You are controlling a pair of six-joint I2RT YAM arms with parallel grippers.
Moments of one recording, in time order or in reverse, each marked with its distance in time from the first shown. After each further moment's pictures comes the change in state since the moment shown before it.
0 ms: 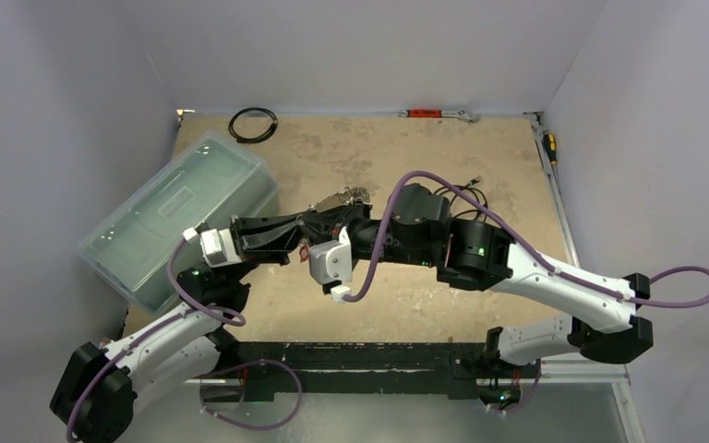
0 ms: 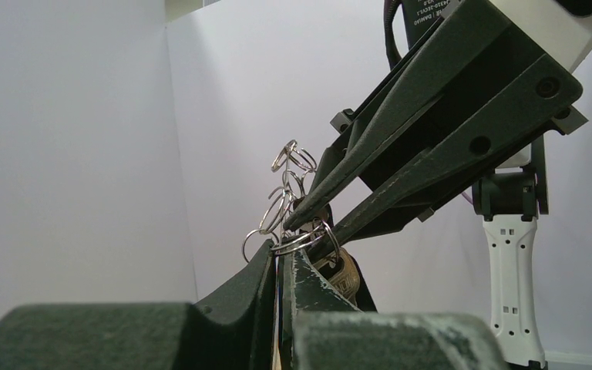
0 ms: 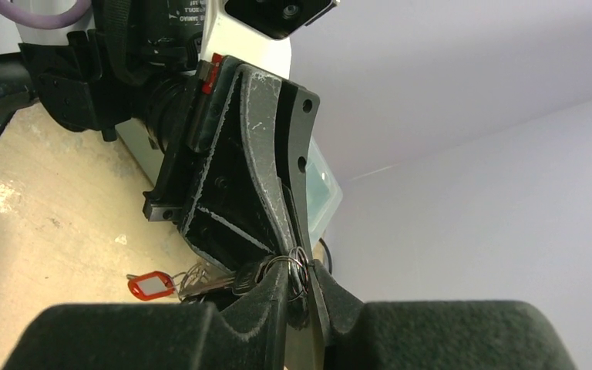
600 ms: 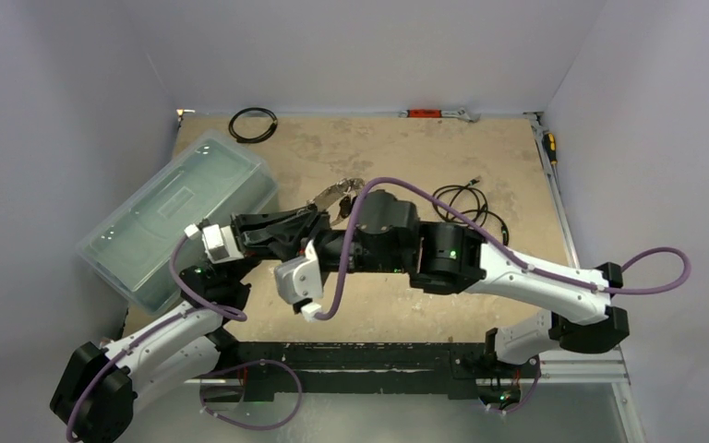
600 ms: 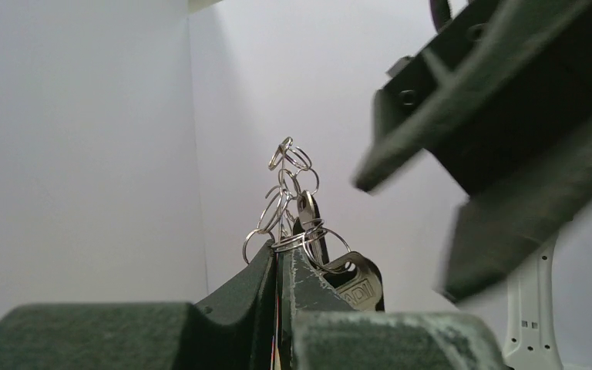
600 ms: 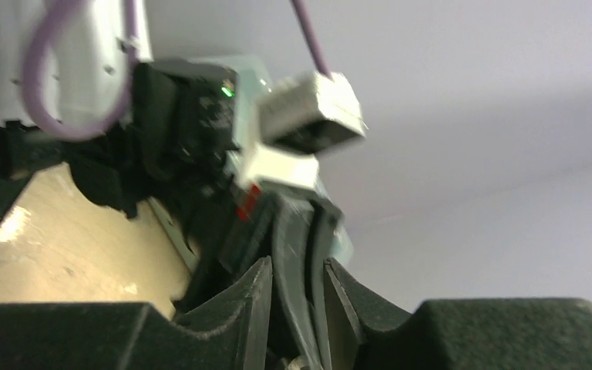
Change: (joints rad) left arm 0.002 -0.007 0.000 -0.019 -0.051 0.014; right arm 0.080 0.130 0.152 -0.007 0.016 -0.003
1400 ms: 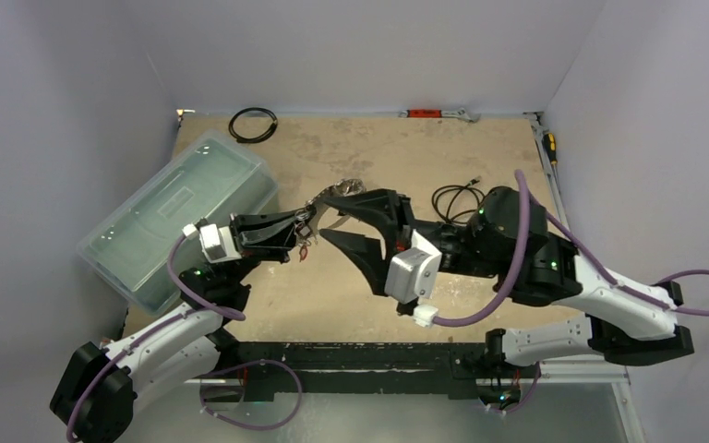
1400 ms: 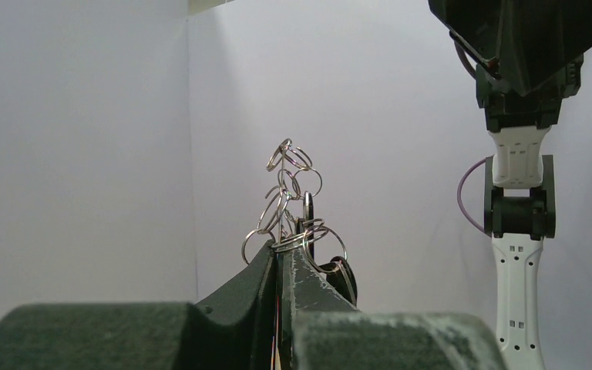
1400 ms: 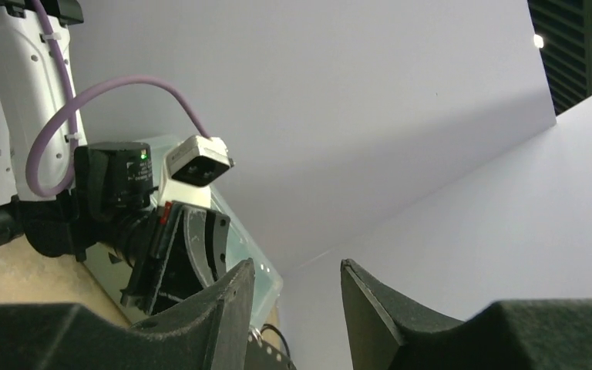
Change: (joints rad) left arm 0.000 0.002 -0.012 0.005 -0.016 -0.038; right arm 0.028 -0.242 -0.074 0.124 -0.006 0.053
